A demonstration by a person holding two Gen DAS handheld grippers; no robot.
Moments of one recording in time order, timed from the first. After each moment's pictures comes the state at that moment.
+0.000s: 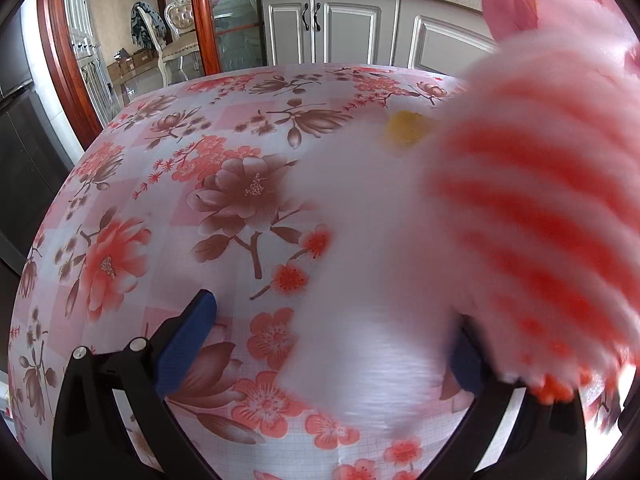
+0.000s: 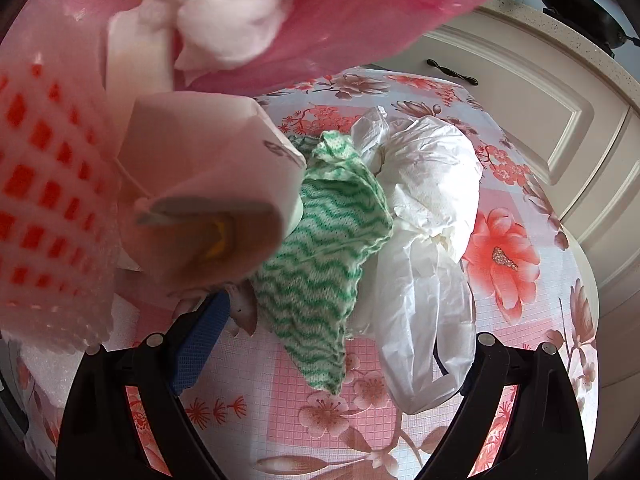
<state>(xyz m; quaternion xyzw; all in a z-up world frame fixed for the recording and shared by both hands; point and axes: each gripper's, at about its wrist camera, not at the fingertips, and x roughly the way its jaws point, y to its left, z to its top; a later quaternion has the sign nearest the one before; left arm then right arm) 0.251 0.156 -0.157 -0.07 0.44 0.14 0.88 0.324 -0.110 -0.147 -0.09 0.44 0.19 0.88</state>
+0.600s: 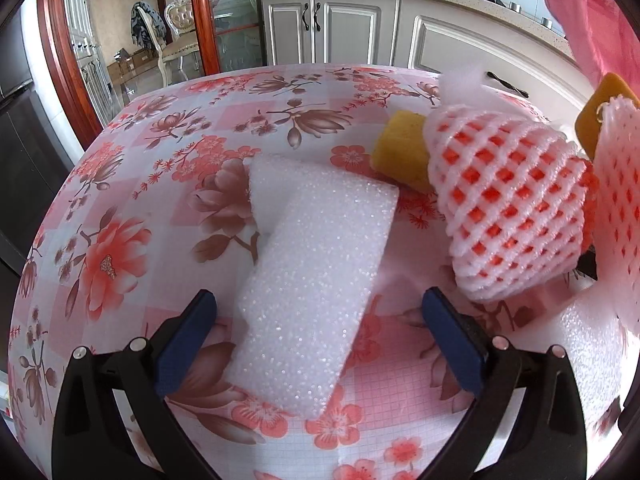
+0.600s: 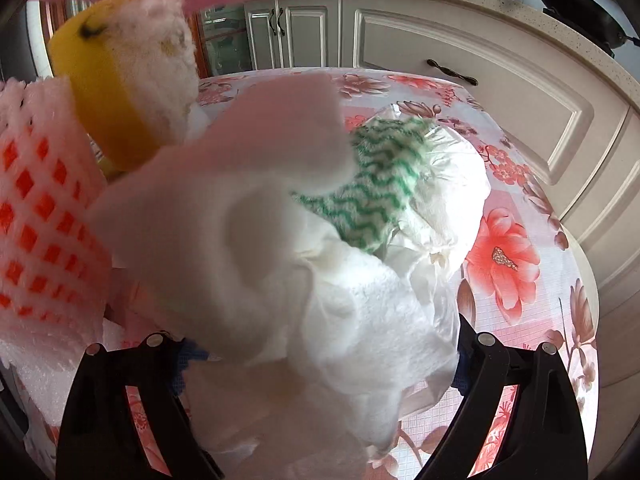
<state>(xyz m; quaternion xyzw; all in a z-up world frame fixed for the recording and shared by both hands) 0.252 0.156 -0.157 -0.07 0.44 0.14 0.88 0.325 -0.111 -0.148 -0.09 0.44 0.19 0.88</state>
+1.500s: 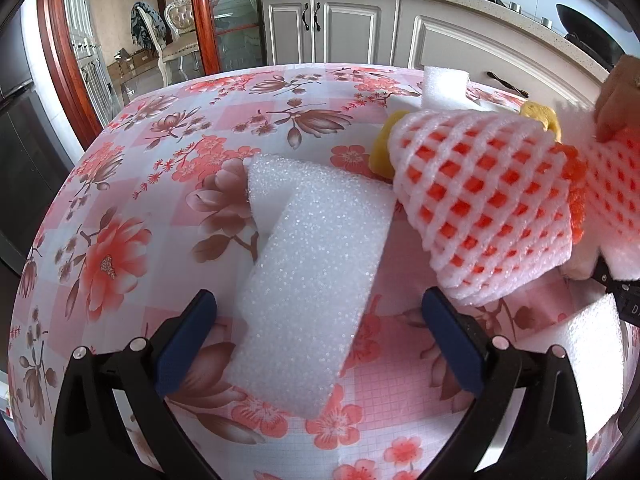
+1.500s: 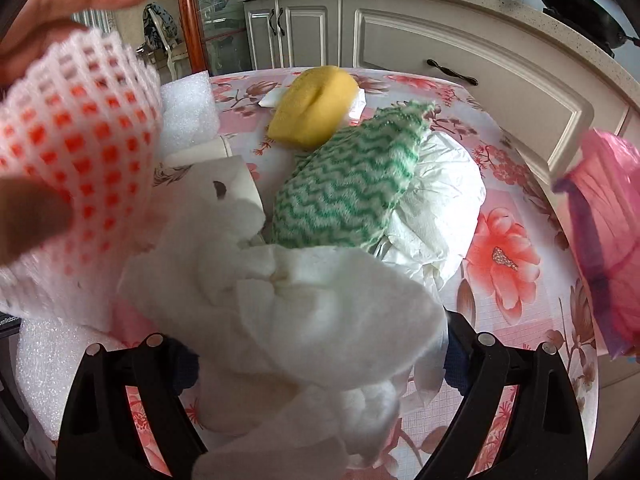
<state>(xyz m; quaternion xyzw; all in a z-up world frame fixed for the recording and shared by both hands) 0.252 0.155 -0.157 -0.06 0.44 0.14 0.88 0.326 -0.112 -0.149 -0.09 0.44 0.19 0.88</state>
